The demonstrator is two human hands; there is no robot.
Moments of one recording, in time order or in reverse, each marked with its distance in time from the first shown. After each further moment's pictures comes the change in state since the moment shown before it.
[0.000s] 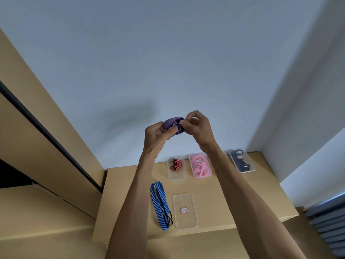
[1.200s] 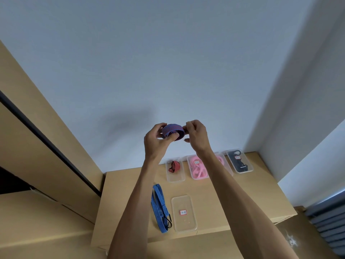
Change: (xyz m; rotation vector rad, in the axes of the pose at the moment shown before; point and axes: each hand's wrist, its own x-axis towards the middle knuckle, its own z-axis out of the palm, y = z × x) left_hand -0.010 -0.006 0.017 0.121 0.123 0.091; right_hand -0.008 0.012 0.003 -0.180 0.183 0.133
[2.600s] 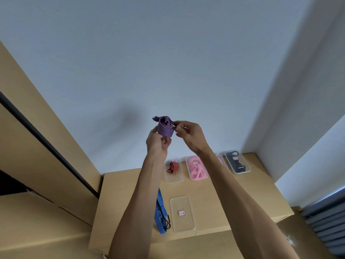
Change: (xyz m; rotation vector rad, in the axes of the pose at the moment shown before) left_hand 0.010 0.015 0.013 -0.858 0.116 -0.612; right_hand -0.006 -0.010 0.001 -0.019 -0.198 -0.233
